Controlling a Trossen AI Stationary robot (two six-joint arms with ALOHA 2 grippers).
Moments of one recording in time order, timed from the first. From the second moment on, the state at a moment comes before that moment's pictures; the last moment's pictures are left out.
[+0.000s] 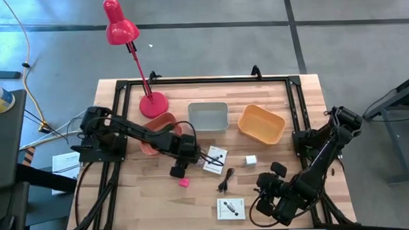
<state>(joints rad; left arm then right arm) -0.07 1.79 1.04 -0.54 -0.05 0.11 0.90 1.65 1.25 -0.98 0.57 1.35</state>
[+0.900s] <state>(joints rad) -0.07 1.81 1.10 -0.57 -0.05 0.06 0.90 1.65 1.25 -1.08 0.54 1.35</state>
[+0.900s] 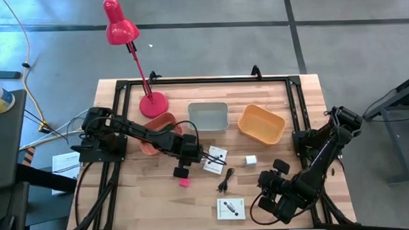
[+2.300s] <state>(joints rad) -0.06 1.28 0.89 -1.08 -0.37 -0.35 0.59 1.30 1.23 -0.92 0.57 0.78</state>
